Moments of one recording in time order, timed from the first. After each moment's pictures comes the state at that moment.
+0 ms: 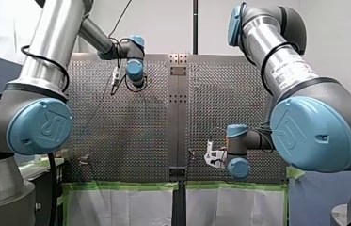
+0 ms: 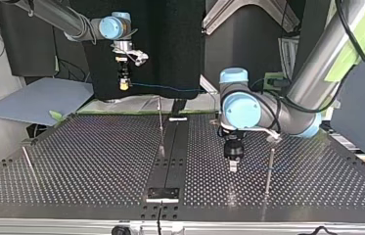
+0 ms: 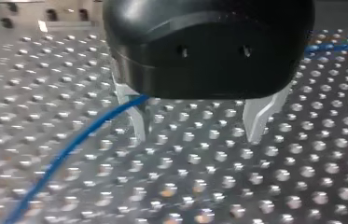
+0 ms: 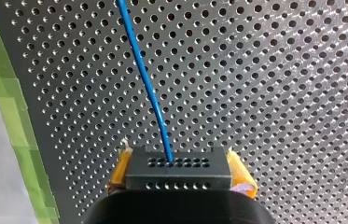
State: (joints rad) left arm -0.28 -1.90 -1.47 -2.98 -1.92 -1.39; right arm 2.03 -0.77 1.99 -1.19 1.68 1.66
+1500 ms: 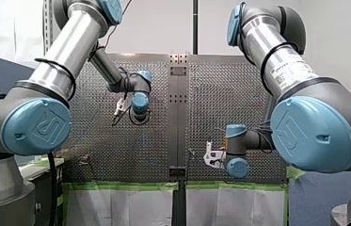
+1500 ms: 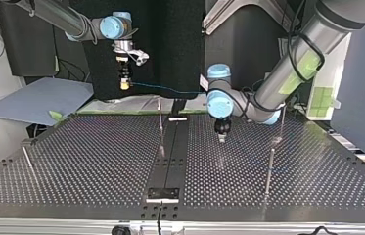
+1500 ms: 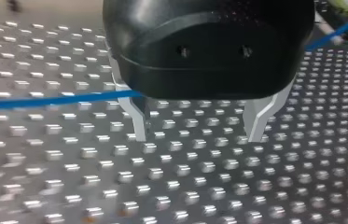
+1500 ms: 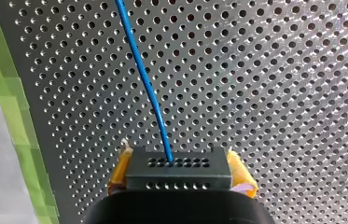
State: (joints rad) left arm -0.32 -2.14 -1.54 -2.89 -1.99 -1.35; right arm 2.03 -0.77 1.99 -1.19 1.69 1.65
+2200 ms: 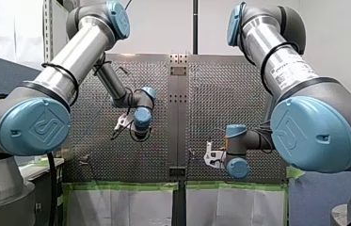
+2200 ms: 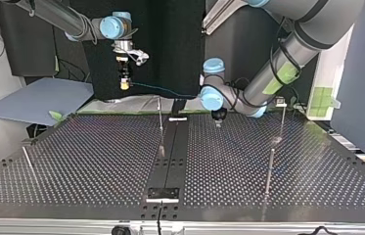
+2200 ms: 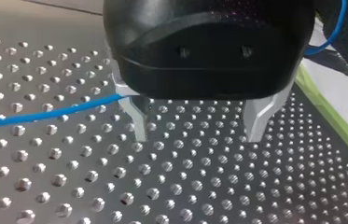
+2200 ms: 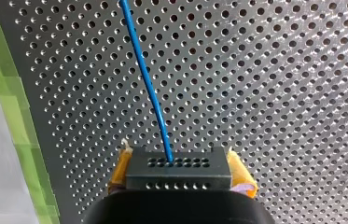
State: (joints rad) left arm -0.34 -2.25 -1.55 -2.91 -2.03 -1.33; right arm 2.03 -0.77 1.99 -1.19 1.69 1.65
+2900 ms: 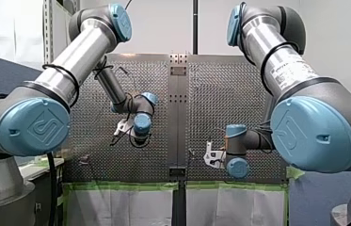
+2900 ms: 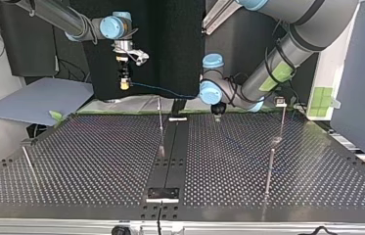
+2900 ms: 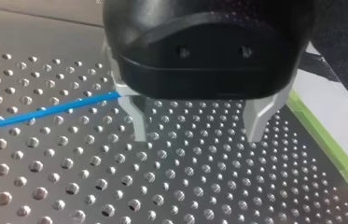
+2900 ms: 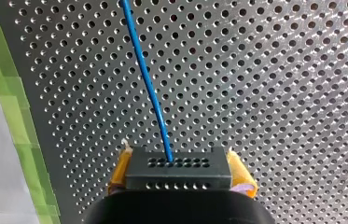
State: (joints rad) left arm -0.35 -2.28 -1.59 -2.86 -2.04 -1.33; right arm 2.04 -0.77 1.99 -1.19 1.69 1.66
